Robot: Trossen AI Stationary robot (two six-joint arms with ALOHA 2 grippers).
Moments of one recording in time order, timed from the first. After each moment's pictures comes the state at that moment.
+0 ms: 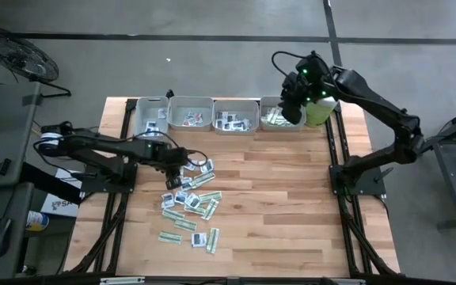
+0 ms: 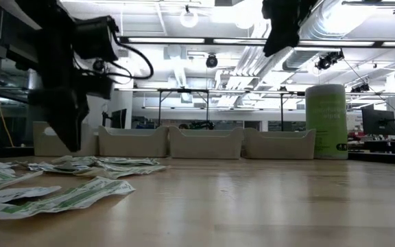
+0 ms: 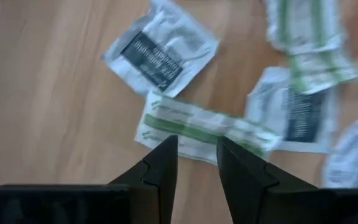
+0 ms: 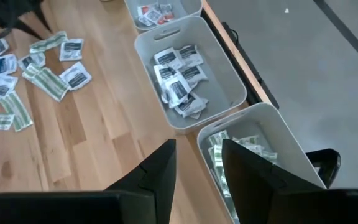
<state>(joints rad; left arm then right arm) 0.07 1.26 0.61 -0.60 -0.11 -0.24 -0.67 1.37 1.49 -1.00 -0.18 -0.16</state>
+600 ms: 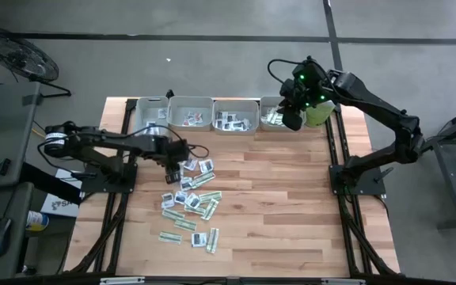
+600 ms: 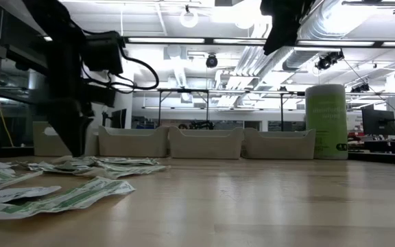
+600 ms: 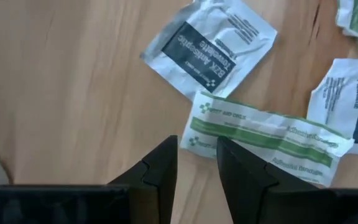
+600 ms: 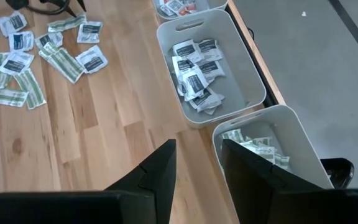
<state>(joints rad) 0.19 1.33 0.61 -0.59 -0.10 -0.07 -0.61 1.36 1.49 -1.03 -0.18 -0.20</state>
